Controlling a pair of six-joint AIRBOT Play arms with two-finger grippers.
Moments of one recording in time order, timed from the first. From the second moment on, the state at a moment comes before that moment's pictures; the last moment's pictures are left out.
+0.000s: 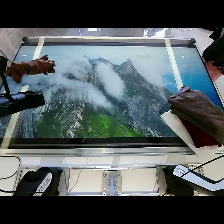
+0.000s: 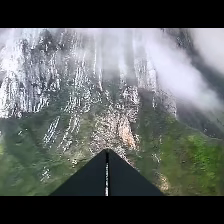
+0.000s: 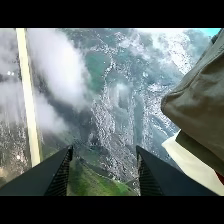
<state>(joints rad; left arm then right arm) -0.04 -0.68 1.04 1.52 -1.15 -1.62 -0.70 -1.22 1.85 -0.85 1.74 1.52</state>
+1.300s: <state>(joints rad) 0.21 -1.02 1.09 2.06 -0.56 -2.10 -0.70 -1.22 1.85 -0.85 1.71 1.52</state>
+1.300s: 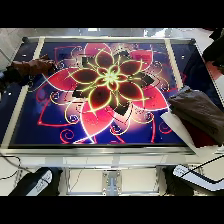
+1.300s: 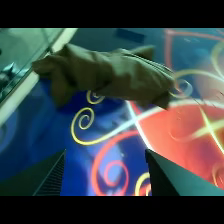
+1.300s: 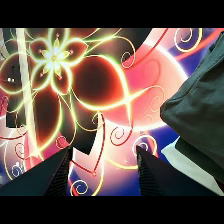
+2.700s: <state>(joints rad) 0.40 -2.25 2.09 1.23 -0.29 -2.21 -0.37 -1.22 1.85 -1.00 1.59 1.58</state>
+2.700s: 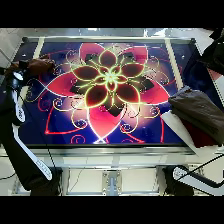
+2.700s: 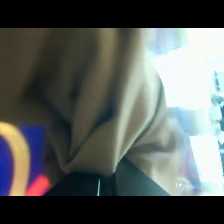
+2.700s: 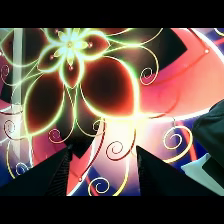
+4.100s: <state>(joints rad) -0.56 -1.60 1.81 1.25 -1.60 -1.50 -0.36 -1.24 1.84 -1.05 1.59 1.43</state>
